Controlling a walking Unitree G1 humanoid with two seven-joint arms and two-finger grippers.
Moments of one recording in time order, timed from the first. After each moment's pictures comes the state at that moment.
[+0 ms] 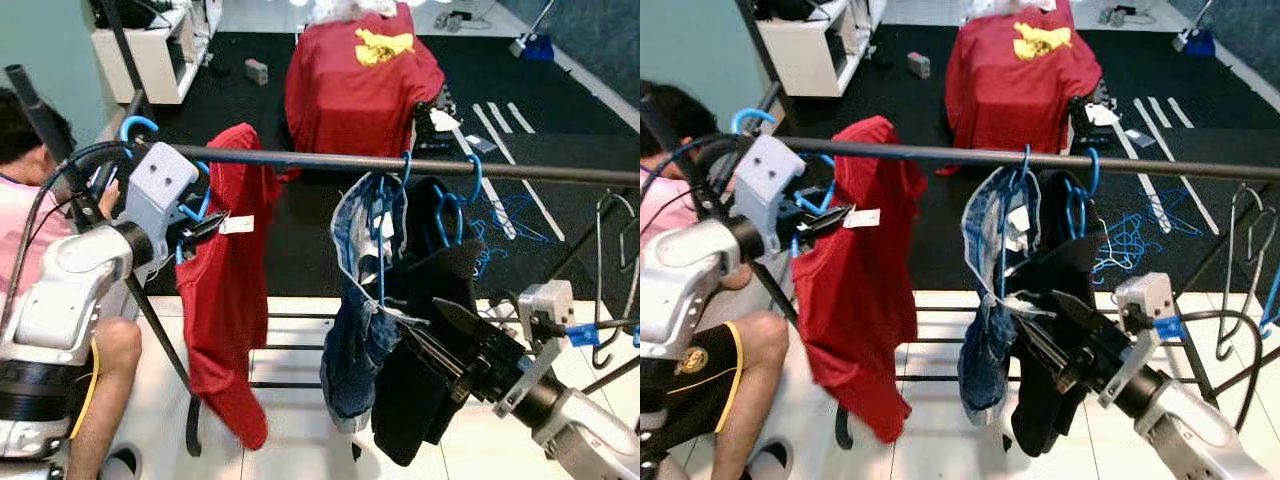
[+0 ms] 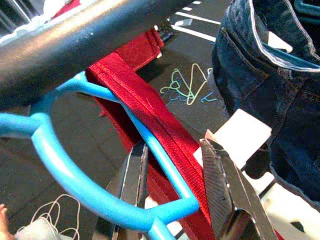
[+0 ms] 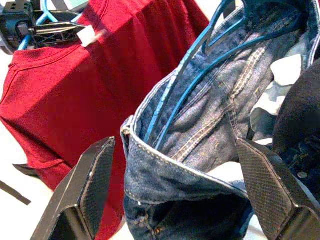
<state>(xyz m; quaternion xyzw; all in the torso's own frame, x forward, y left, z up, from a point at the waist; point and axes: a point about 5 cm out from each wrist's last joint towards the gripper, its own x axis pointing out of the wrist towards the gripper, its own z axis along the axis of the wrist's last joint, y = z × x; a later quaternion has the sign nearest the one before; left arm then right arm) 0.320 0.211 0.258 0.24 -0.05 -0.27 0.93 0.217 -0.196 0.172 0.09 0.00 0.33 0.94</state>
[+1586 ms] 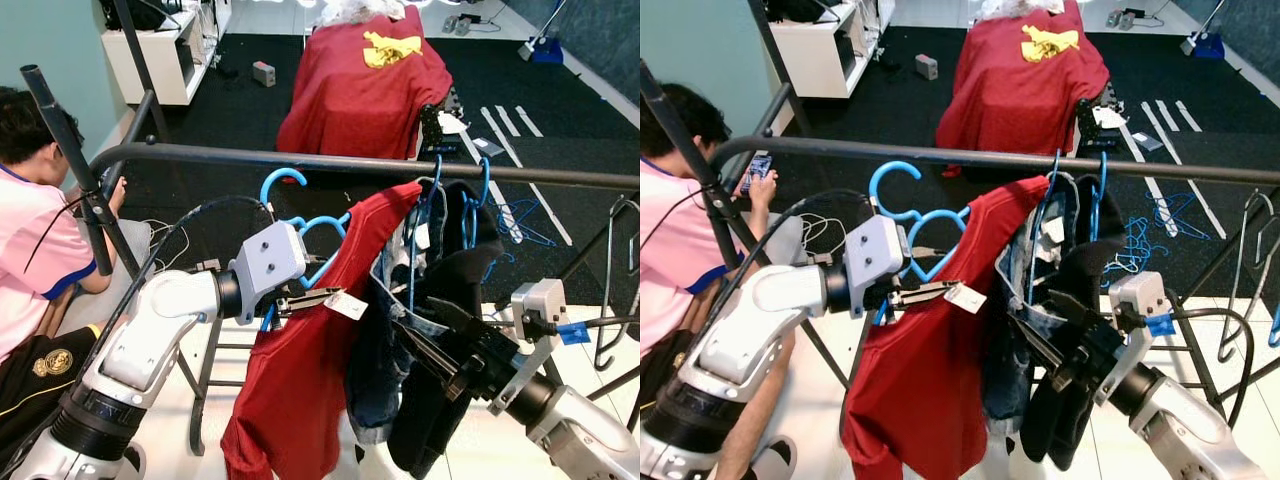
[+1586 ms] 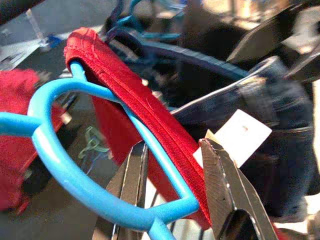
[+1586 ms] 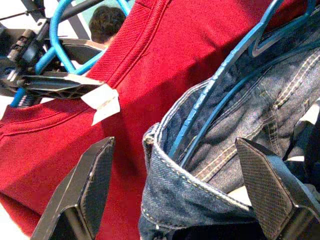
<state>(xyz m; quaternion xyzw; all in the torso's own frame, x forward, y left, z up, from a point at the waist) 0.300 0.105 0.222 0.27 -0.13 -0.48 0.82 0.219 -0.194 0.169 0.09 0.01 0.33 0.94</state>
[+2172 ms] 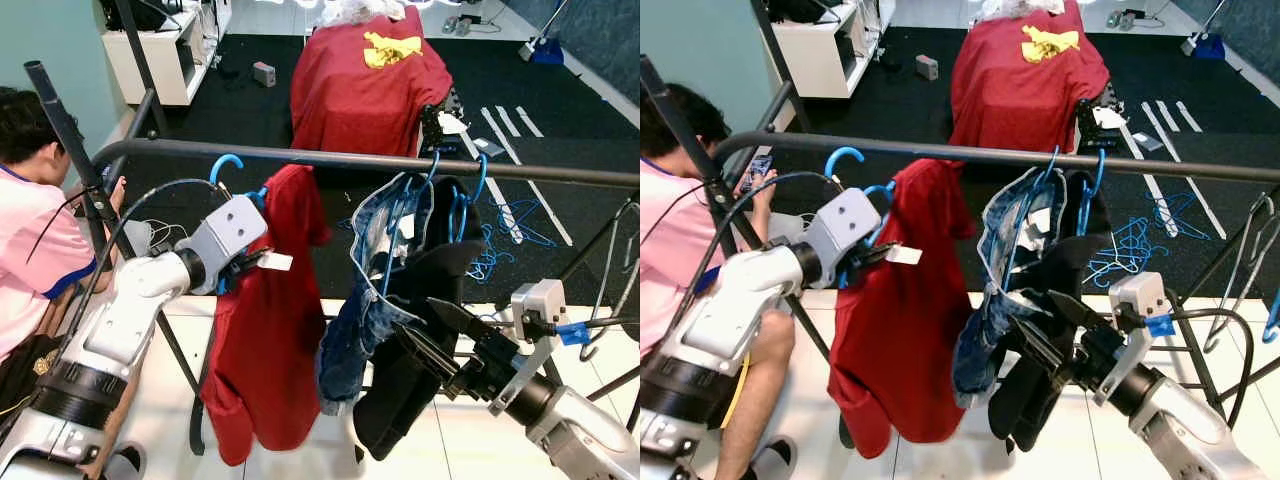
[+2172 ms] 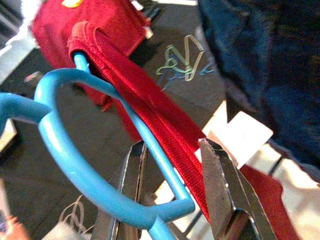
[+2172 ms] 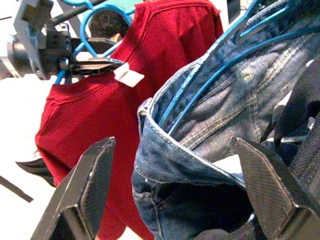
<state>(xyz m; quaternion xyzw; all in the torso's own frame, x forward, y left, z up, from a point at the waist) 0.341 0.161 0.216 0.33 -0.04 -0.27 0.90 0.219 -0.194 0.169 0.09 0.01 0.33 0.94</state>
